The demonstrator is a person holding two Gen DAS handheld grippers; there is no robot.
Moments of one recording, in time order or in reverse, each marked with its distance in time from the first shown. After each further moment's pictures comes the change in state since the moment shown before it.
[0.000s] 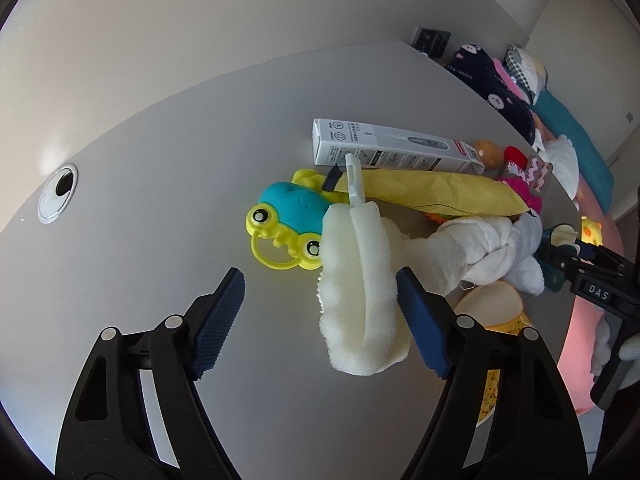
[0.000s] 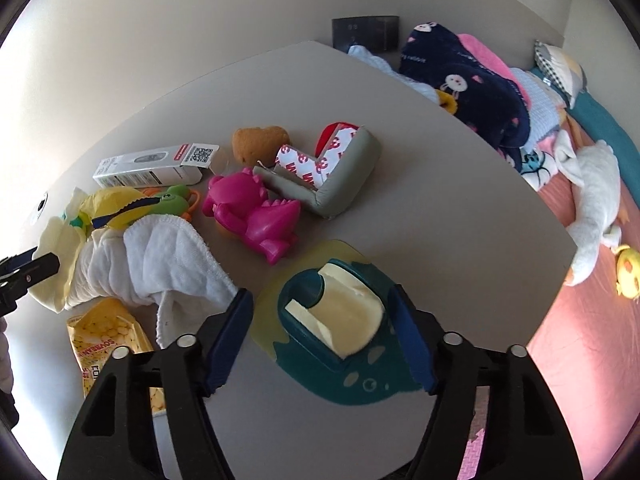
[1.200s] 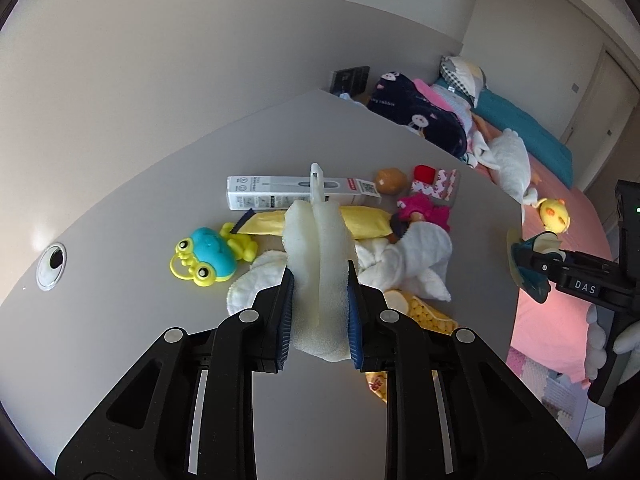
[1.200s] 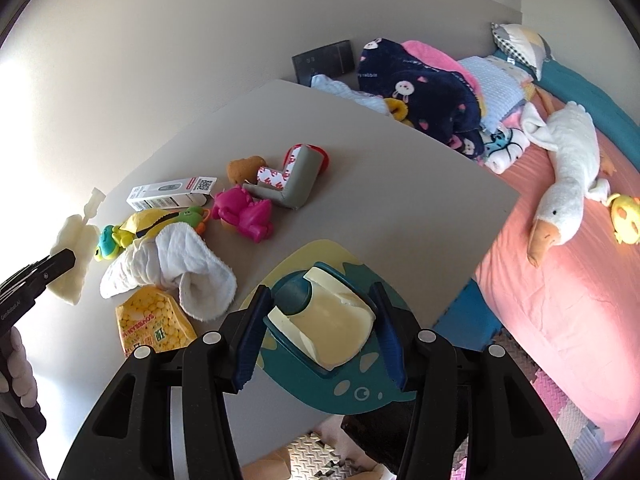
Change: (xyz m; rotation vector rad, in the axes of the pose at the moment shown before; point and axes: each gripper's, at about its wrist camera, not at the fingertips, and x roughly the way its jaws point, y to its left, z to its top) left arm -0.061 -0.055 -0.005 0.186 -0.171 -0.116; right arm -0.073 -0.031 -0.039 0.180 -0.104 0.024
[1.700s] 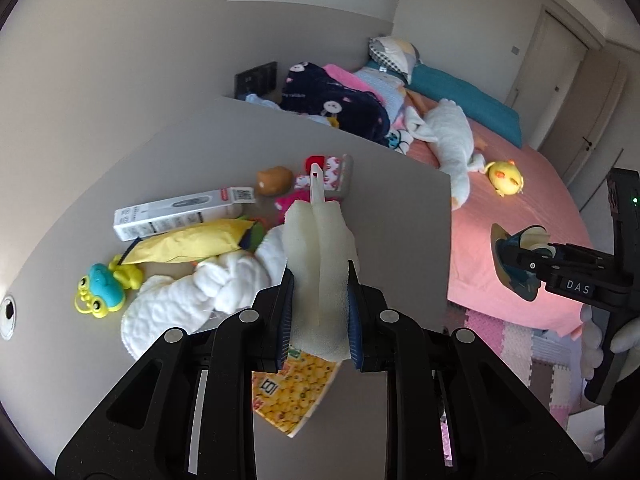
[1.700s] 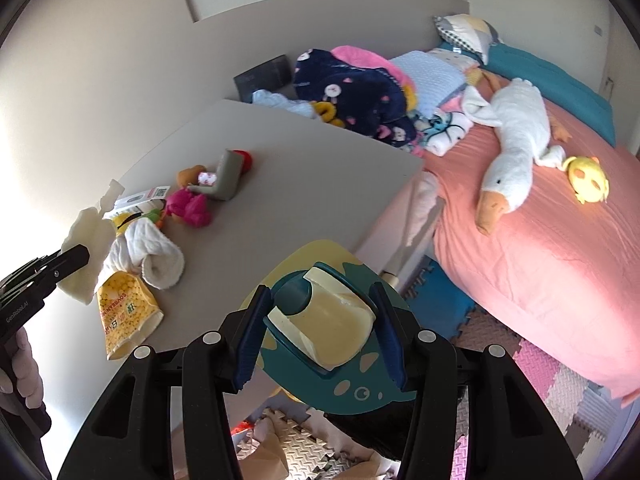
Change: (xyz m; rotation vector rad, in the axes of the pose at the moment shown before) left arm 0.018 -0.093 0.006 0.179 0.021 -0.164; right arm -0.051 -0.057 -0.039 0.126 -0.046 -0.100
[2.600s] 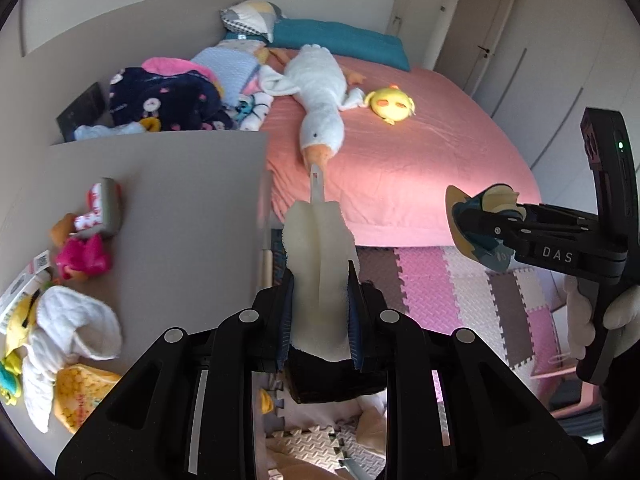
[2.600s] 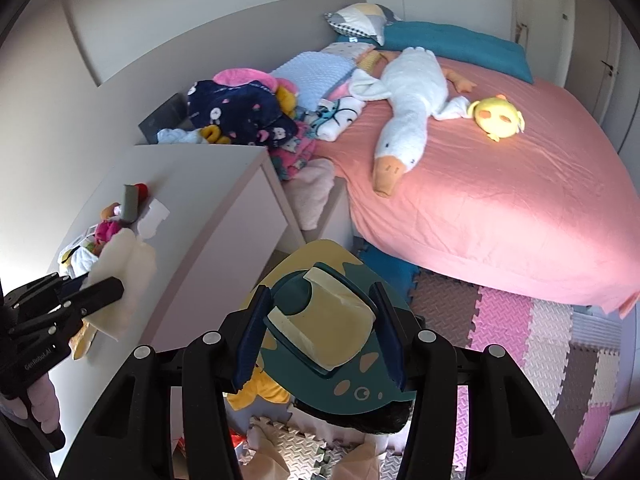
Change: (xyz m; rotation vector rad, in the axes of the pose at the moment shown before) left arm 0.056 -0.170 0.003 0.345 0.138 -0.300; right arm -0.066 -0.113 -0.059 0.265 -0.049 -0.167
